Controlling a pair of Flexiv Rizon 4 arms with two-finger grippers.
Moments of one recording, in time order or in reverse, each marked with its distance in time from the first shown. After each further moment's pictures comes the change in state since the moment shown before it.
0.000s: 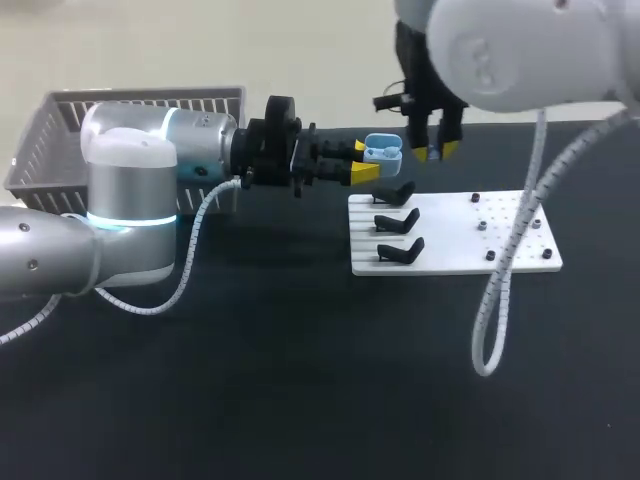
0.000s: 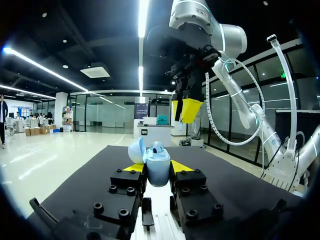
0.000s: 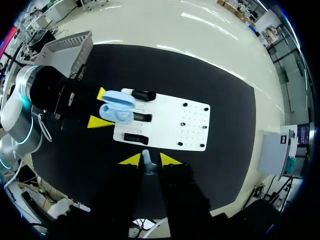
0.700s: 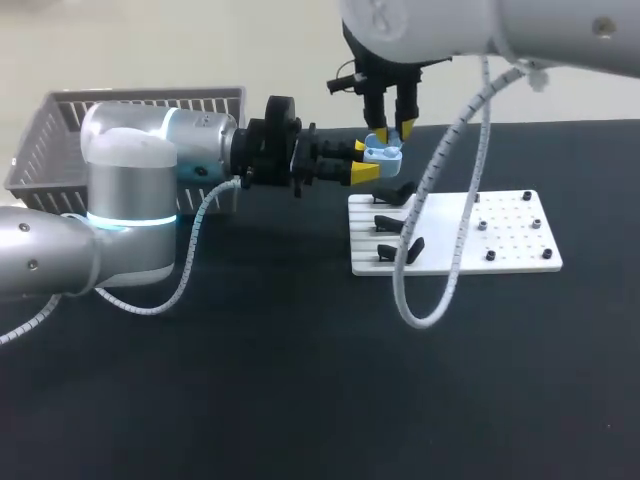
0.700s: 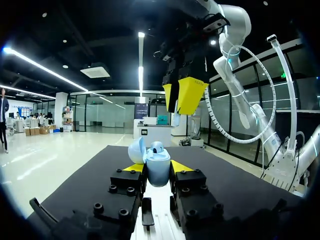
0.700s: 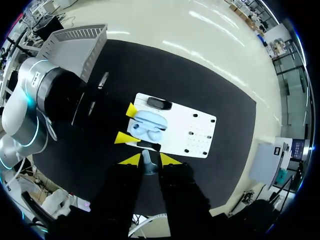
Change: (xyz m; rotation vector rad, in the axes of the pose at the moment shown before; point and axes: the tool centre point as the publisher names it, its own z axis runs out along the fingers) left arm 0.000 0.000 0.000 0.000 0.000 0.000; right arm -0.031 0.038 -0.011 0.019 0.057 -0.086
